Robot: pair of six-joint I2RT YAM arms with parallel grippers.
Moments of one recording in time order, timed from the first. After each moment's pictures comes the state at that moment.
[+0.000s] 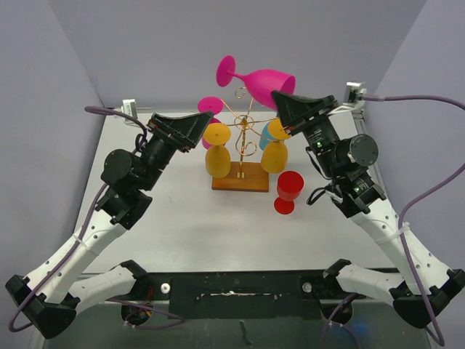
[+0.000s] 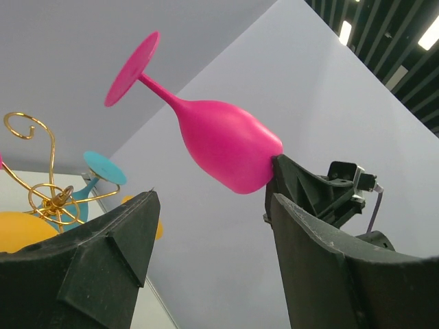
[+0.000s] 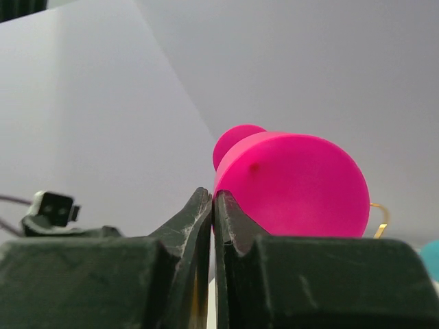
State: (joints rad) left arm -0.66 0.99 1.08 0.35 -0.05 -0.96; right arm 0.57 1.05 1.26 0.27 0.06 0.54
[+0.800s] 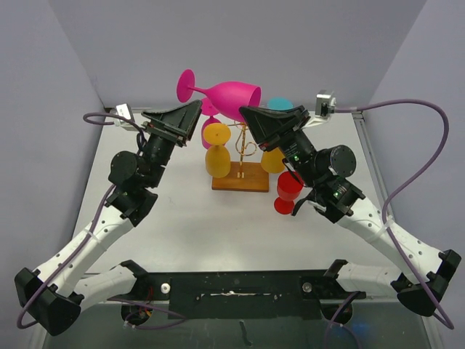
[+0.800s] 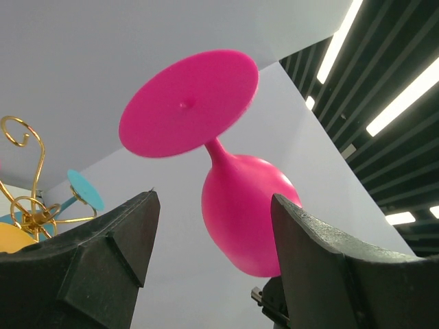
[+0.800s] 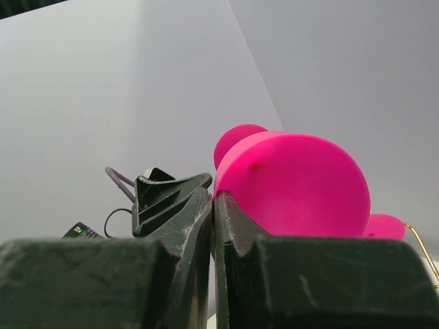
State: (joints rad) left arm -0.62 1.03 1.00 0.52 -0.16 -1.21; right arm 0.83 1.12 1.22 0.46 0.05 0.49
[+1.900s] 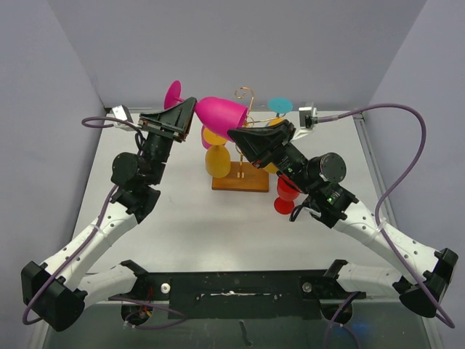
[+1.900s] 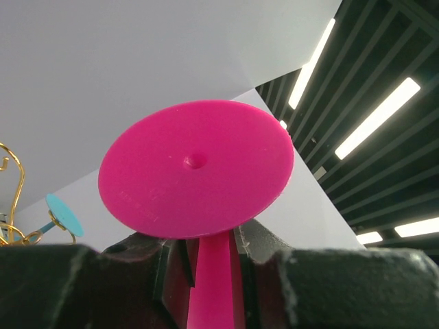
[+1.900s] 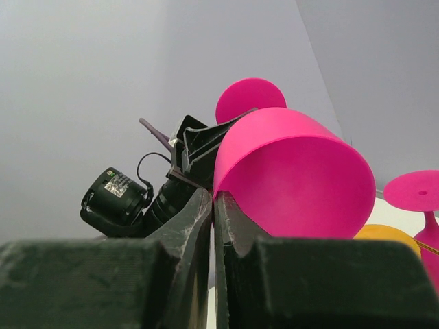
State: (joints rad) left arm -0.58 1.08 0.95 0.68 -0.19 -1.31; right arm 0.85 1.10 1.10 0.49 -0.10 0.55
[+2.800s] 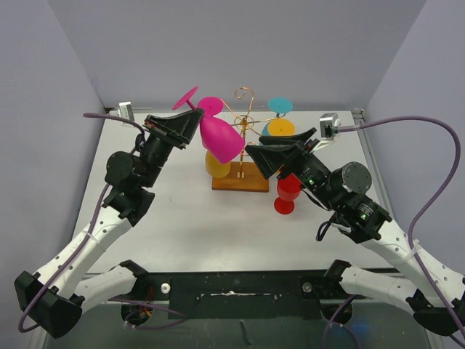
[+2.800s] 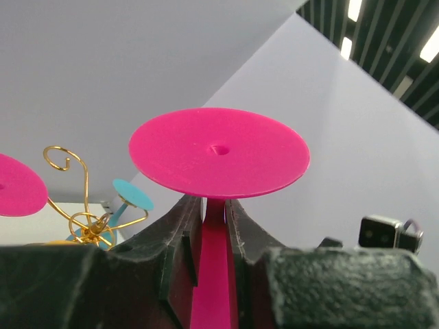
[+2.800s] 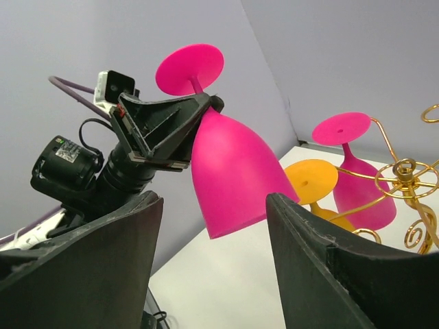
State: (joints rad) left arm -0.57 1.03 0.97 0.56 -0.04 -0.97; right arm 0.86 0.90 1.09 0.11 0.03 0.49
